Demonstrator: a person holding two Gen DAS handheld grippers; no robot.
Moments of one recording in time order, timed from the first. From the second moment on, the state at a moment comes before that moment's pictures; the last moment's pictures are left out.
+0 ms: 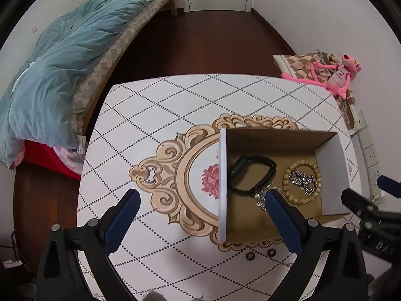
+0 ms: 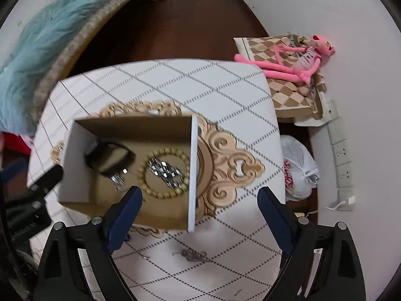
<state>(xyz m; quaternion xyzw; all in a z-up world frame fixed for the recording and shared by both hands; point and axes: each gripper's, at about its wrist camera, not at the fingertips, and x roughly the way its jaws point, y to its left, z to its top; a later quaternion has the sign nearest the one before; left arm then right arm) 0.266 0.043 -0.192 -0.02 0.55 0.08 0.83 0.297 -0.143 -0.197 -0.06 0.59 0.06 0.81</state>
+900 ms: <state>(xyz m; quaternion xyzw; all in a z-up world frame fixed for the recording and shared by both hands) 0.180 0.033 -0.116 -0.03 0.48 0.09 0.87 0.204 -0.150 -0.123 -0.05 0.49 0.04 0.87</state>
